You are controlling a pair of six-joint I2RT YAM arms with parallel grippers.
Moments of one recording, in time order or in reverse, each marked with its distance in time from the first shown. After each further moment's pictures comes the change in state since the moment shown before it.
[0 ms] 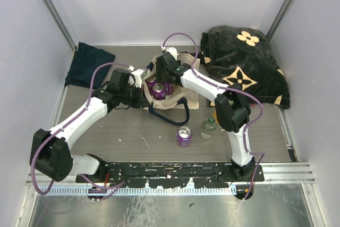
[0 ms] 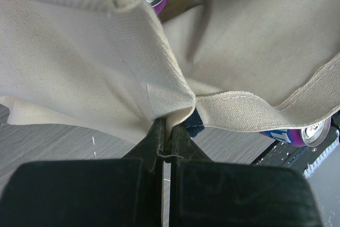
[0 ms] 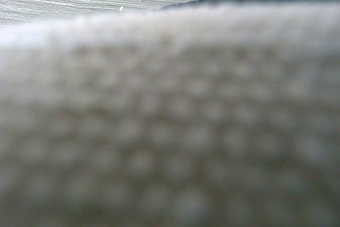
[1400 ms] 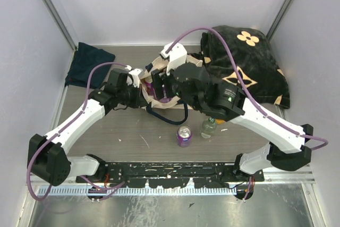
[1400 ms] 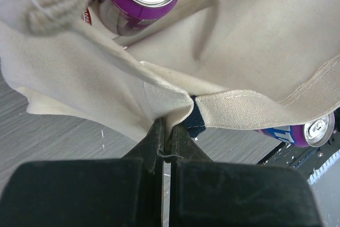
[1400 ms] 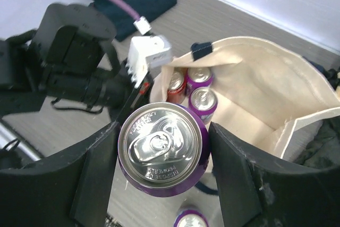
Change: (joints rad) left arm -0.001 -0.036 0.002 -0.028 -0.043 0.002; right arm 0.451 -0.660 0.059 -0.240 0.177 -0.232
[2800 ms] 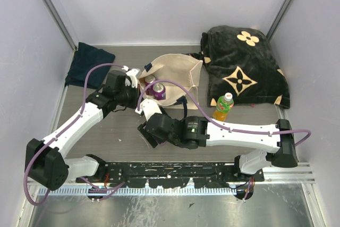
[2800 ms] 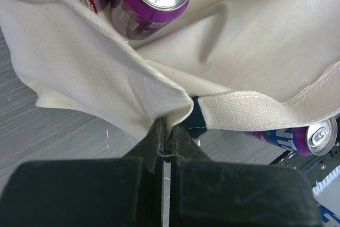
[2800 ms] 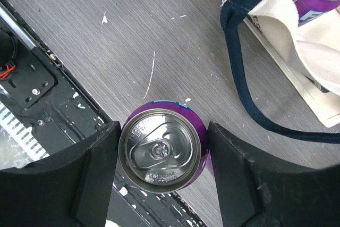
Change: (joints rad) left arm -0.001 -0.061 -0.038 0.031 -0.064 -0.031; right arm 0.248 0.016 -0.456 0.042 -0.070 0.130
